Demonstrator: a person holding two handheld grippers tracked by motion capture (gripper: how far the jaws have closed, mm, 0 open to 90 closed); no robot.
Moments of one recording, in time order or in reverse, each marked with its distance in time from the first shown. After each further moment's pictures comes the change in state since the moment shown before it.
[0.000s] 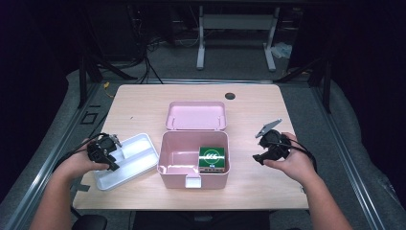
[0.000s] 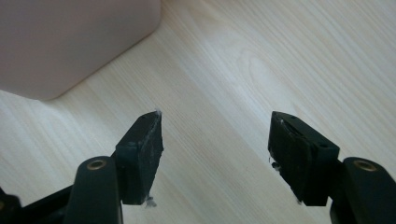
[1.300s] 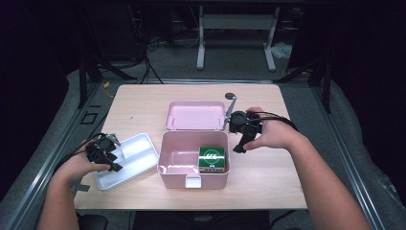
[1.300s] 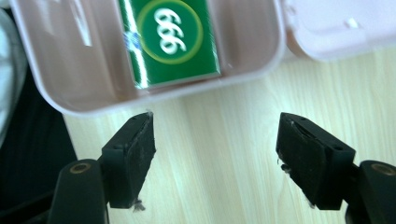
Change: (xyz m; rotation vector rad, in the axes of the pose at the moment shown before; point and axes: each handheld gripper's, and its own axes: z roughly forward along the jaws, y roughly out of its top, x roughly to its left) left arm -0.005 -0.005 -0.005 -0.119 -0.022 -0.048; right arm 0.029 0.115 -0.027 0.187 0.181 -0.439
